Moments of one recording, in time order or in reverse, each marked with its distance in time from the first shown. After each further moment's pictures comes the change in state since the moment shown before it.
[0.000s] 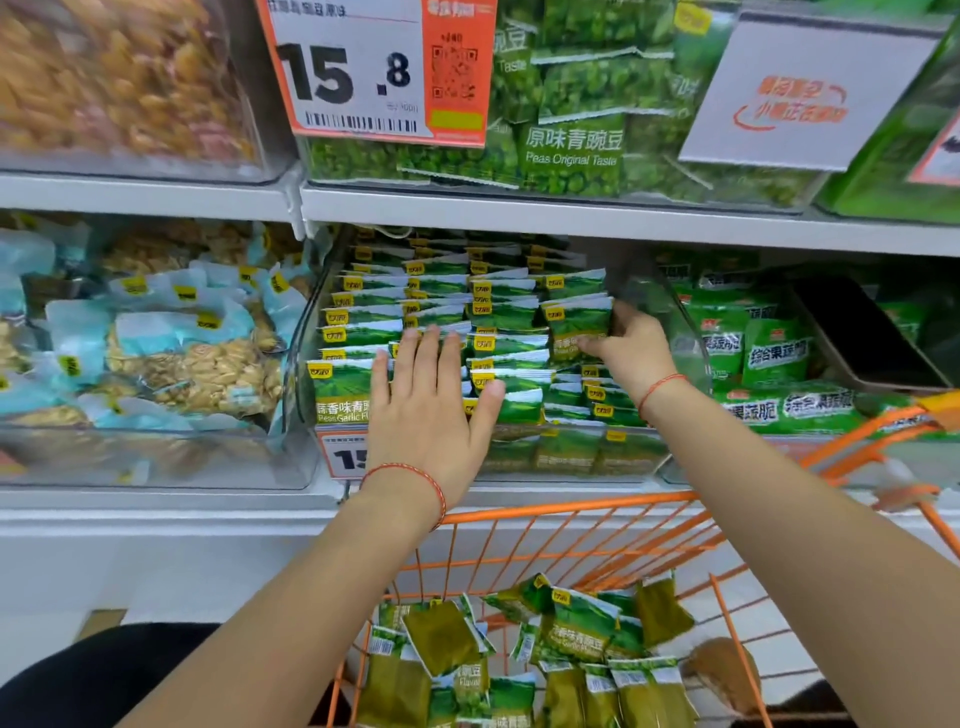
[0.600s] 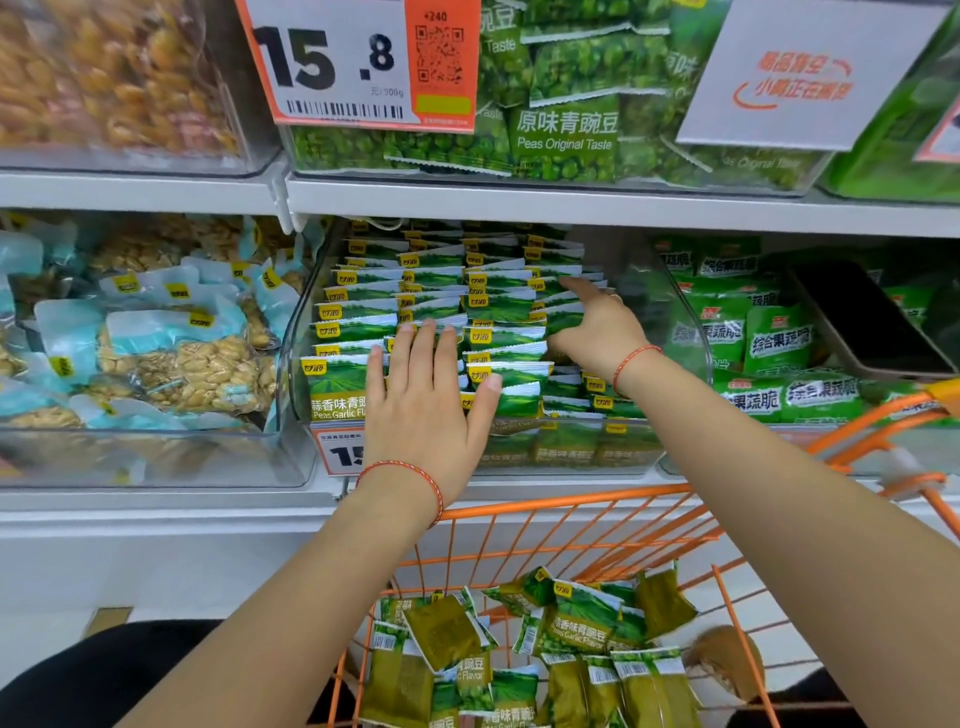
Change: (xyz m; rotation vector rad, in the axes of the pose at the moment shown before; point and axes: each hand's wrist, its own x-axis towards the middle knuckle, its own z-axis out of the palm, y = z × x) left_hand -0.001 0.001 0.000 -0.002 0.010 -0.001; right_hand -0.005 -0.030 0.009 -0.420 -0.133 -0.076
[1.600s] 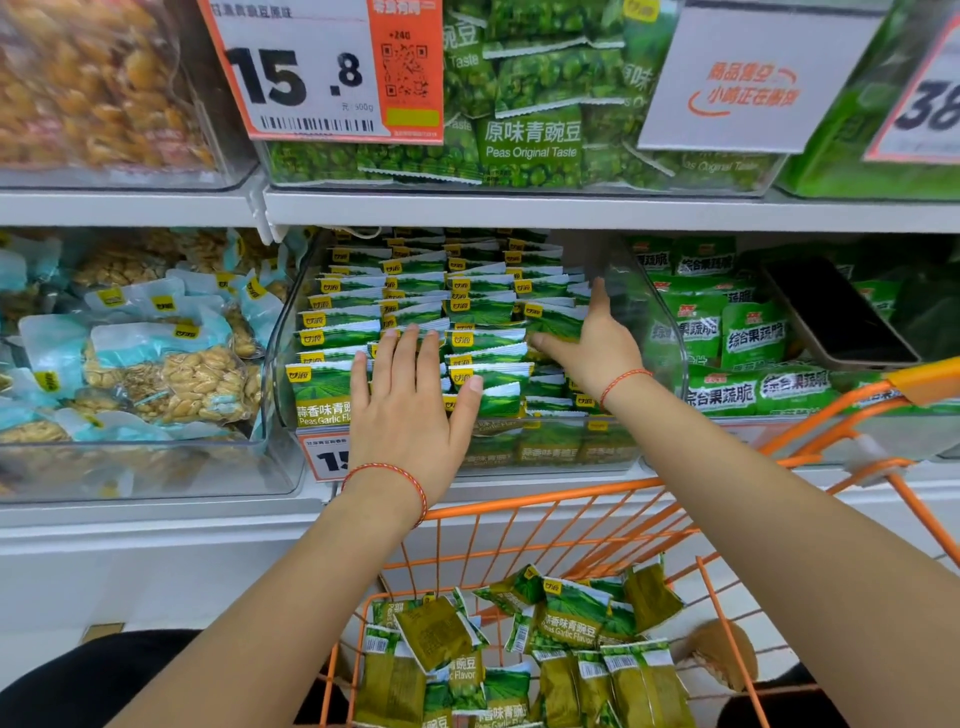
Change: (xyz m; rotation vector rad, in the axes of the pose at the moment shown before) left_hand 0.000 -0.002 0.002 0.024 -0.035 0.003; right_hand -0.021 0.011 0.000 0.016 0.075 0.128
